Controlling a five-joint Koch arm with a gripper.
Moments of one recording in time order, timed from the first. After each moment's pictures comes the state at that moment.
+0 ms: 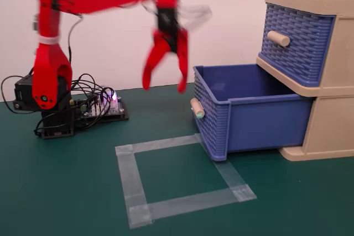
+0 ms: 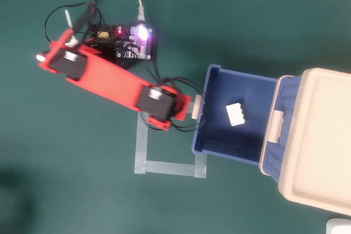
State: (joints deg) arm -72.9 75.5 59.9 104.5 172.3
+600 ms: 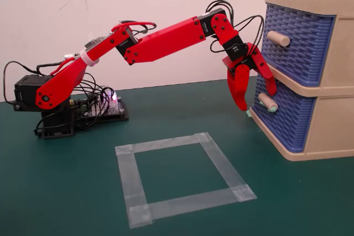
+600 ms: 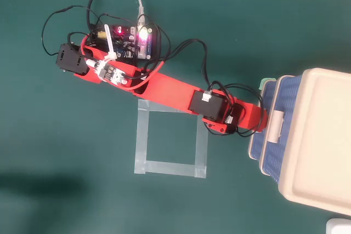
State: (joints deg) arm -77.4 39.7 7.6 80.2 172.2
